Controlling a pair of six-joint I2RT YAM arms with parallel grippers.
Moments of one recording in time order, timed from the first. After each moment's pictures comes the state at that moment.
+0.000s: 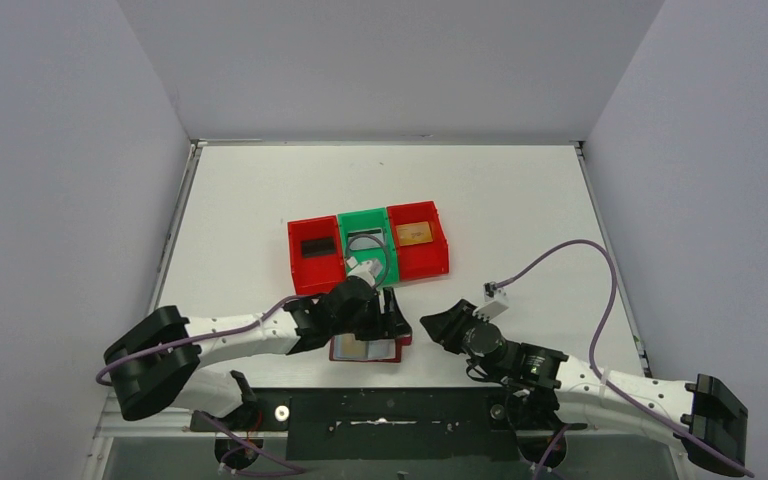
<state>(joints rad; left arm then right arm) -1.03 1.31 0.60 0.03 0.00 -1.00 1.12 0.68 0.20 0.02 0.49 1.19</state>
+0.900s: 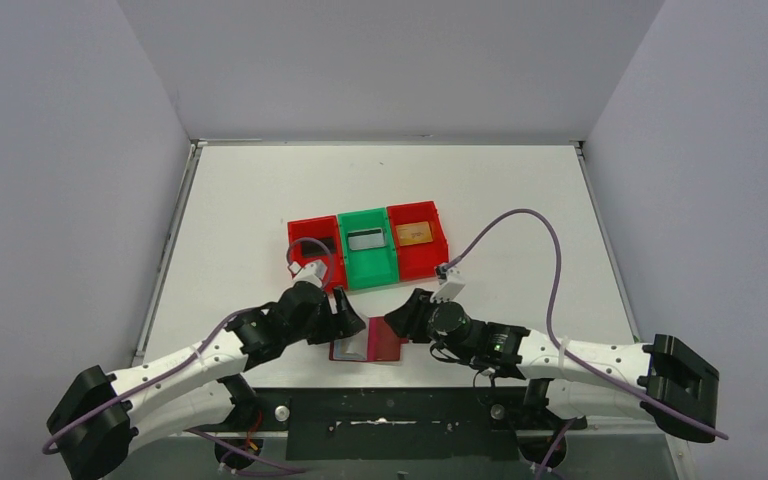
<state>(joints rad) -0.86 0.94 0.43 -0.24 -0.07 -0.99 1.14 1.05 0.44 0.12 0.34 1.01</state>
